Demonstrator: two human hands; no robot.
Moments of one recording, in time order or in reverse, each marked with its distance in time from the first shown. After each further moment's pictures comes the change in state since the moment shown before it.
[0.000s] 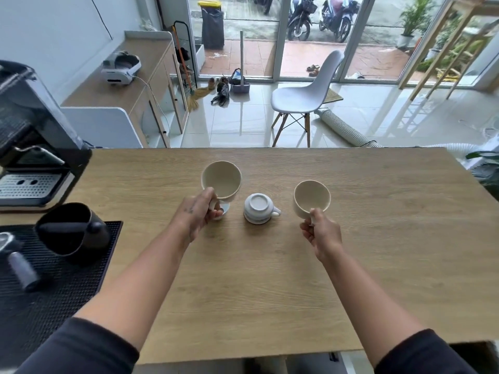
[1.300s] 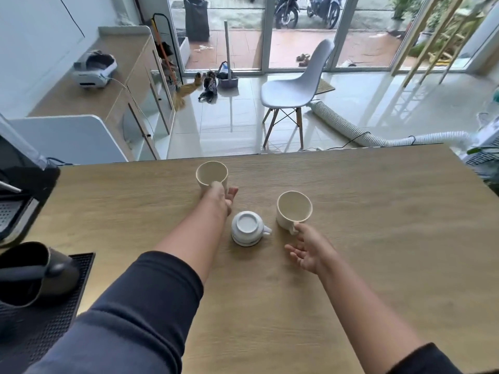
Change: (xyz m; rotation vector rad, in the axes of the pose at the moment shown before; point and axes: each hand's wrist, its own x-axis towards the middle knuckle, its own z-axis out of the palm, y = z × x) left_hand 0.138 0.017 0.098 -0.429 0.233 -0.261; right_hand 0.047 -0.006 0.016 -0.132 -0.150 0.414
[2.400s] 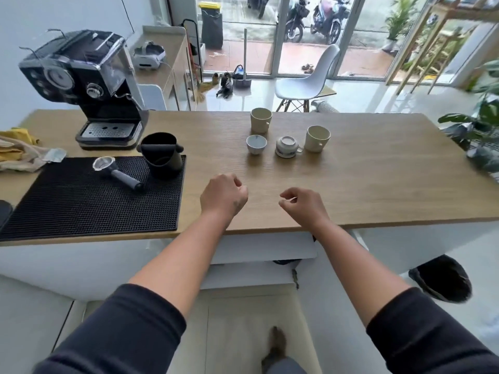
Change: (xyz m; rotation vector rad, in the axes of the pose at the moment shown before) left_hand -0.272 -0.064 -0.353 1.343 0.048 0.936; right_hand -0.237 0.247 0.046 -0.976 0.152 -0.991
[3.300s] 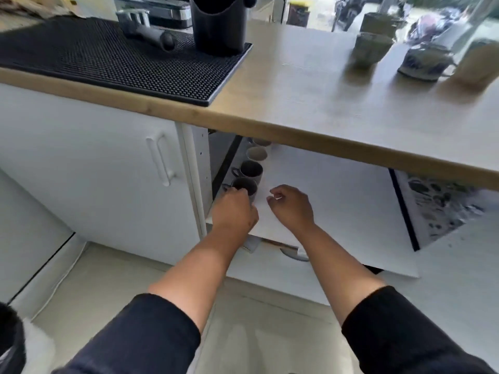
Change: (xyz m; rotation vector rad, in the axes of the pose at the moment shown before) left_hand 0.017 -0.284 0.278 0.273 0.120 -0.158; right_hand 0.087 0.138 0.380 -0.077 -0.077 -0.278
